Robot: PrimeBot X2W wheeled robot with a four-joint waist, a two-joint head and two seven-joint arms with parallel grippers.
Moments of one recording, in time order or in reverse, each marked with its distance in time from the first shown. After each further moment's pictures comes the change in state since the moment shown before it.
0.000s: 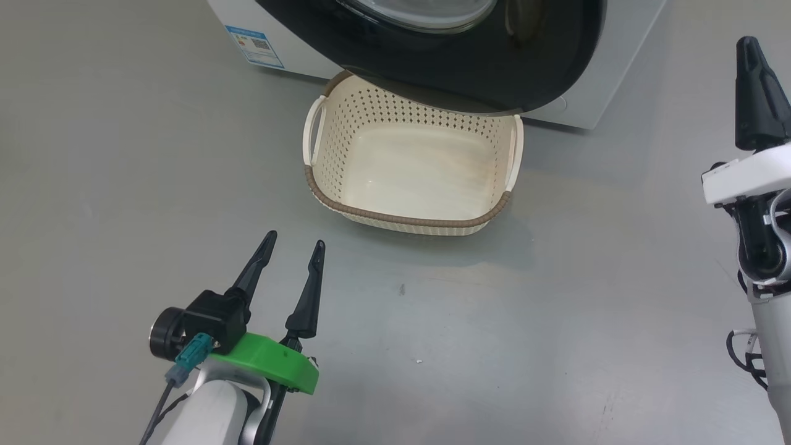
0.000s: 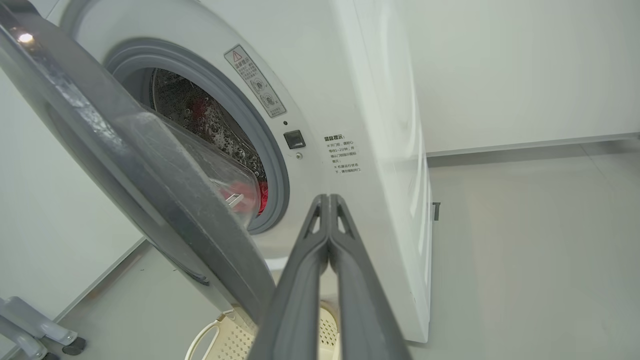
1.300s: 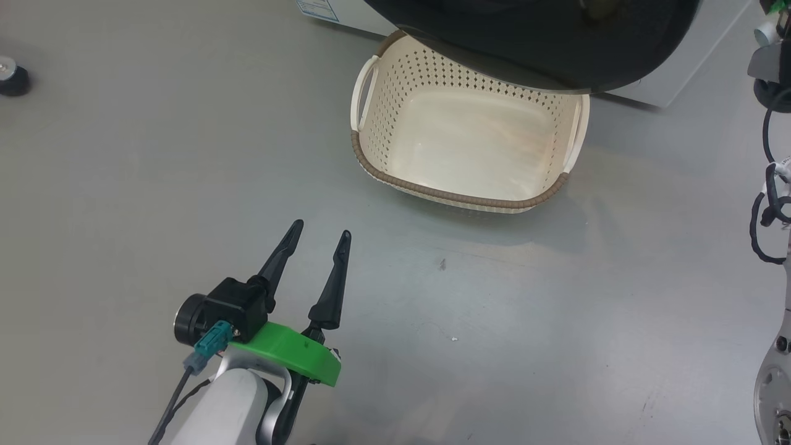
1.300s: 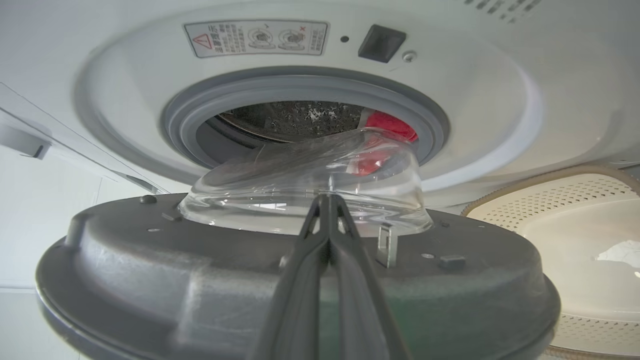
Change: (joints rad) left arm -0.046 -0.002 -0.090 -0.004 -0.074 0.025 0.000; right arm -0.427 0.118 -0.189 0.145 0.671 -0.223 0.616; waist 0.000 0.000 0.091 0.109
